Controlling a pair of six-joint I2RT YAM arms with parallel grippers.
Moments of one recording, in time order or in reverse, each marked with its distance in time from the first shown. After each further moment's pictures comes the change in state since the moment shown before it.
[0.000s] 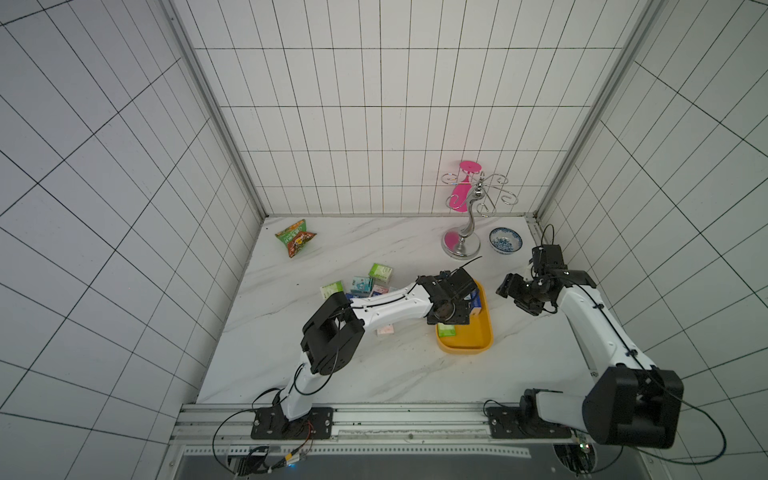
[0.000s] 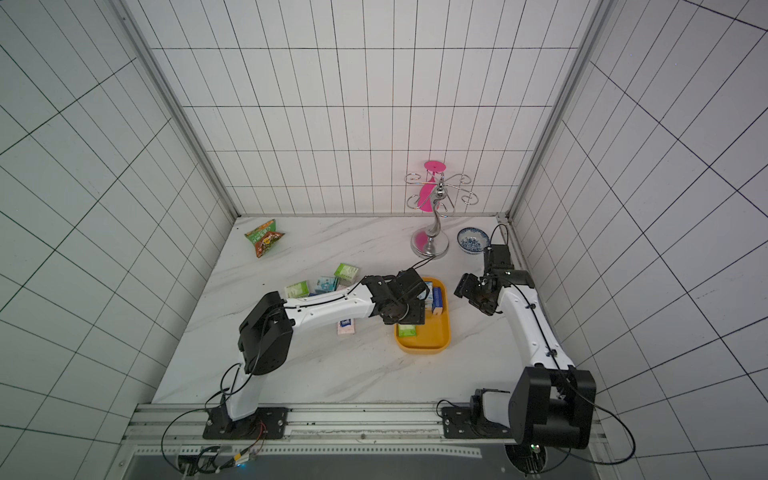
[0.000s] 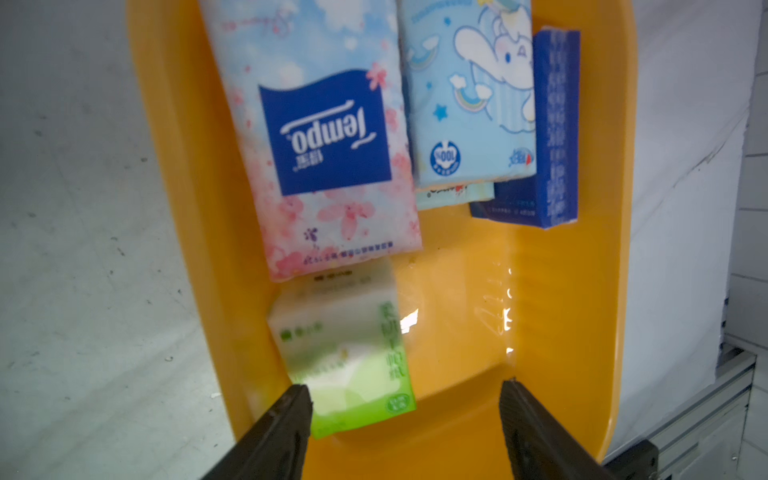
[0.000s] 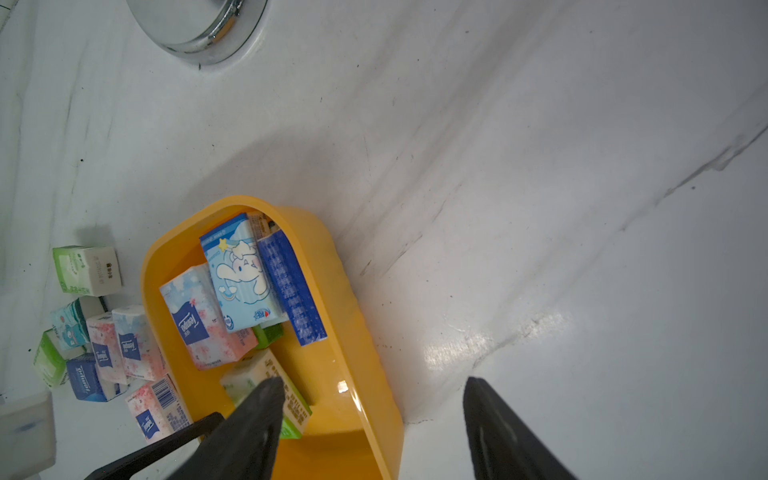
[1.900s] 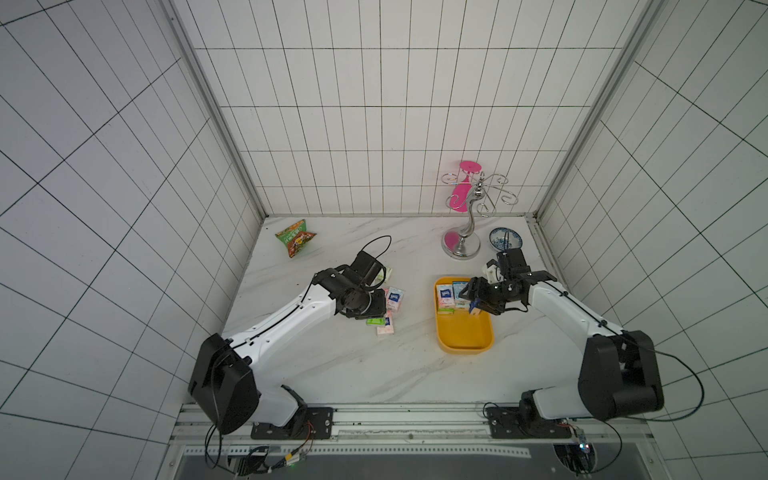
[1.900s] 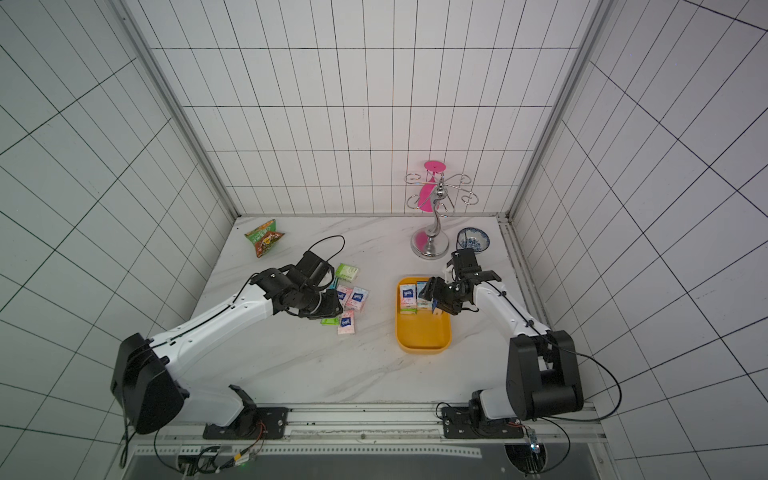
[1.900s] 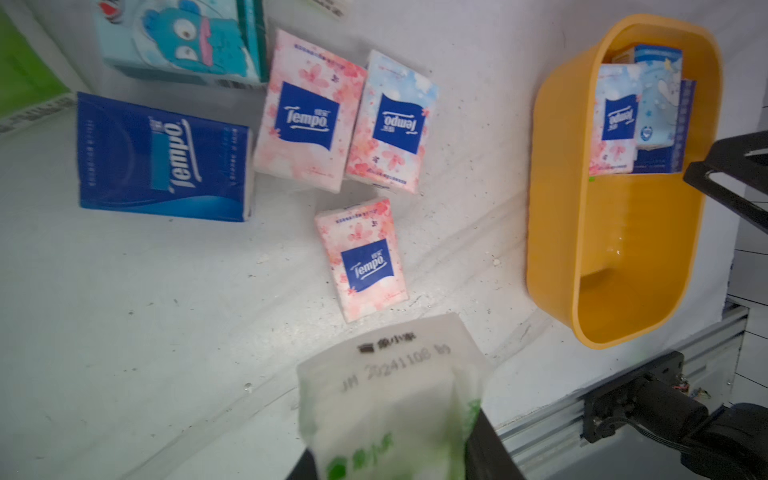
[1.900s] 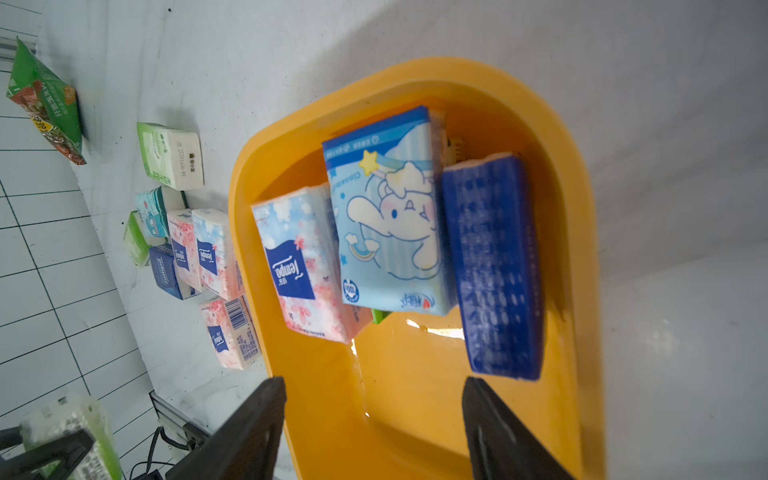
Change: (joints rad) left arm 0.365 -0.658 -0.531 -0.139 0.184 0.273; right arm 0.207 0.132 -0.074 0.214 -0.228 0.064
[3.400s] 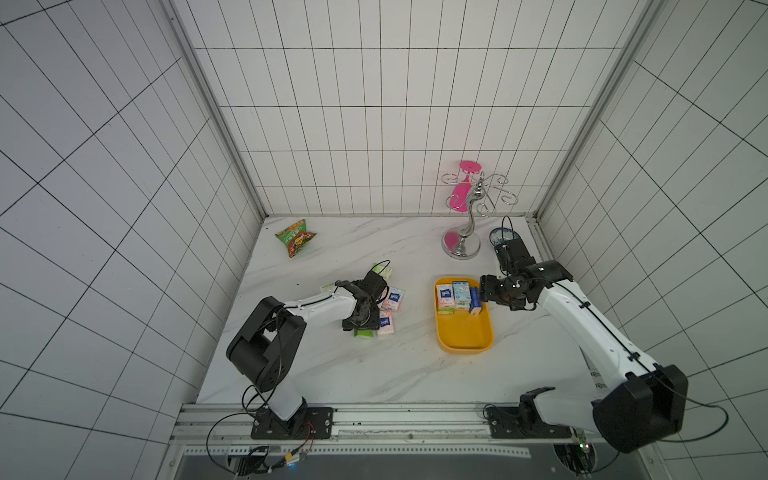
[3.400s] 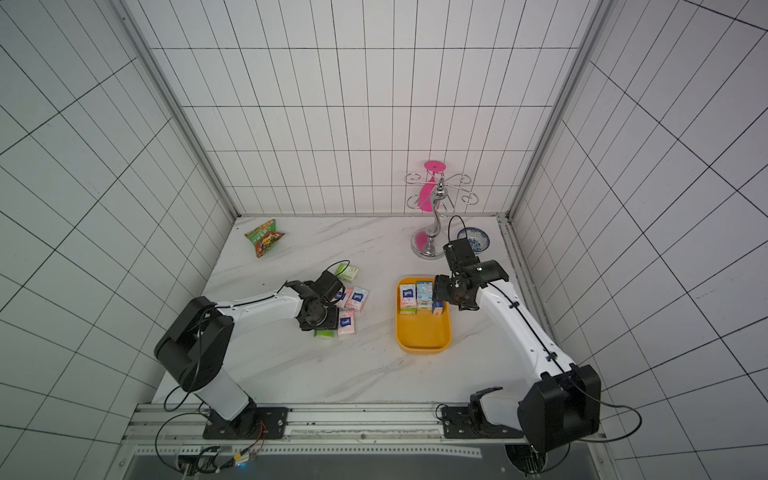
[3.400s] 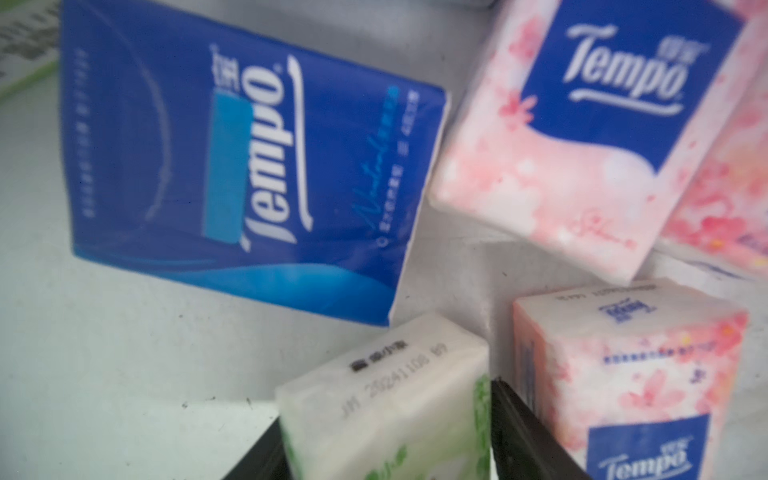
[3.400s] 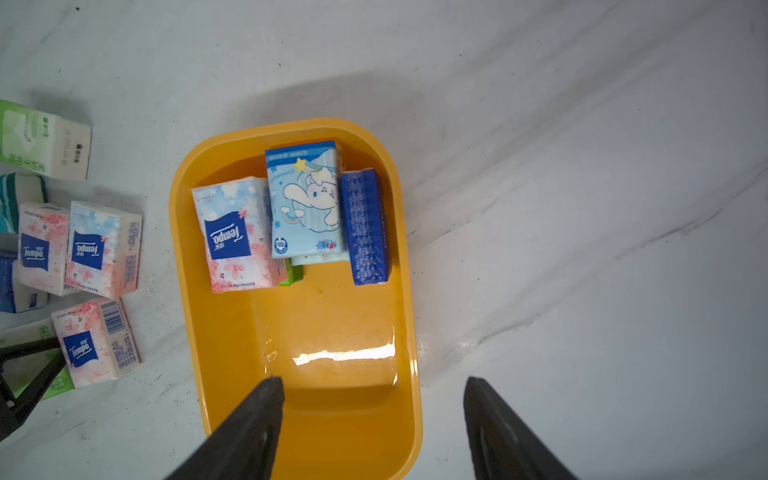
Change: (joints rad) left arm 0.055 0.244 -0.206 0.187 -0.273 0.017; right arm 0.110 -0.127 0.206 -0.360 0.468 -0.108
